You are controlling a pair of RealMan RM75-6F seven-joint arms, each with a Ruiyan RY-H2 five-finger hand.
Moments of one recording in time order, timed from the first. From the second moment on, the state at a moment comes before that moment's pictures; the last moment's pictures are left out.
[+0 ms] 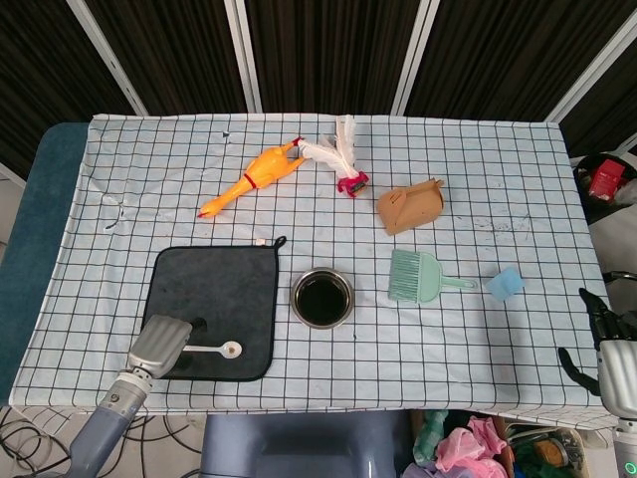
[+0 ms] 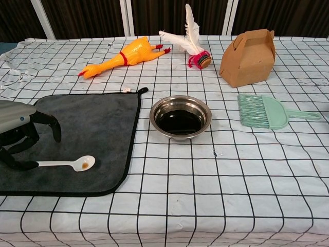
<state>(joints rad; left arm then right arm) -0.43 -1.37 0.00 -1.87 1.15 1.11 0.67 0.02 -1.14 0.06 -1.55 -1.51 1.64 0.00</state>
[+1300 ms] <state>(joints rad) -0.46 -1.44 0.03 -1.78 1.04 1.13 0.68 0.01 -1.15 0.09 -1.52 -1.49 1.60 0.01</state>
